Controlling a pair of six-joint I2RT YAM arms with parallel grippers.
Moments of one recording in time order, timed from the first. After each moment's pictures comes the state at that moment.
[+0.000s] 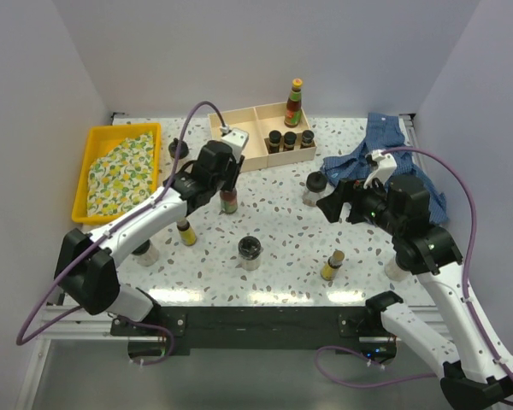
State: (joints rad) left arm -0.60 1.46 1.15 -0.28 -0.28 -0.05; right arm 0.36 0.77 1.00 -0.63 -0.18 0.35
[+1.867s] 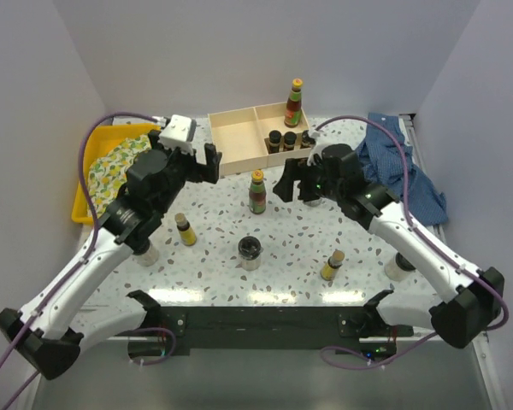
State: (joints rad) left arm -0.59 1.02 1.12 -0.22 -0.27 -0.07; right arm 0.58 1.22 1.14 -0.44 -0.10 0.43
